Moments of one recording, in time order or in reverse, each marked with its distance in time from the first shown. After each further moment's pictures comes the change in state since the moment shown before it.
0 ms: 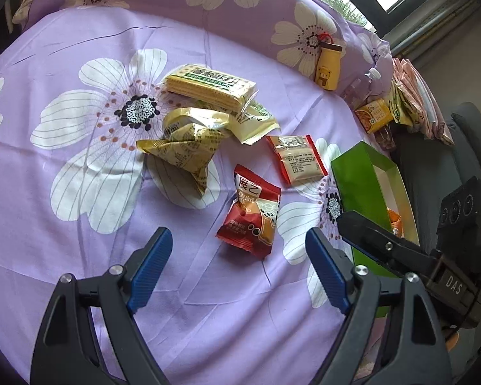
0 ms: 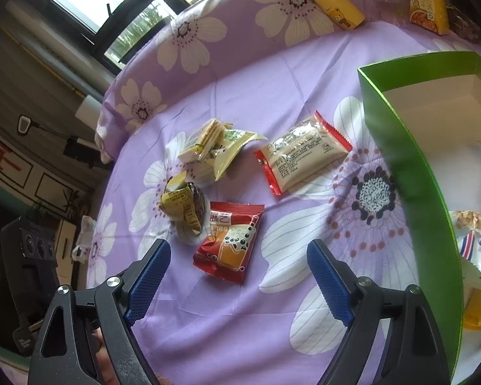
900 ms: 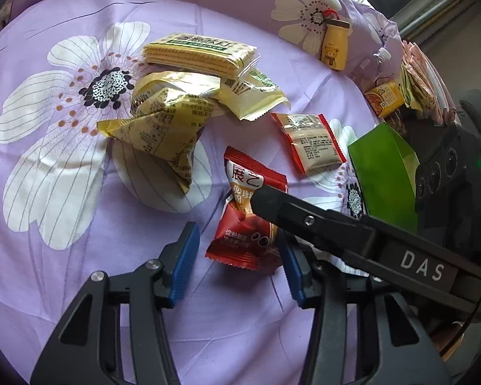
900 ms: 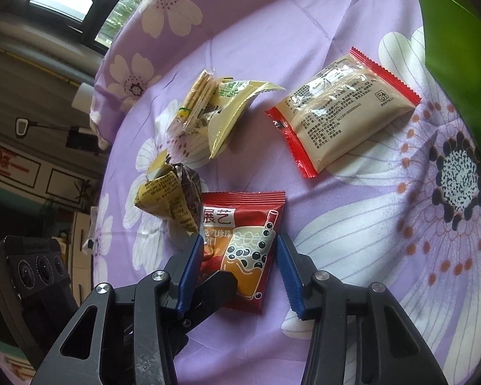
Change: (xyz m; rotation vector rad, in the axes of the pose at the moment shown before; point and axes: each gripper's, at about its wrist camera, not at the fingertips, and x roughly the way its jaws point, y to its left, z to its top) left arm 0.049 0.003 -0.001 0.017 0.044 0.013; right arm 0.074 -0.005 0.008 0.062 0.129 0.087
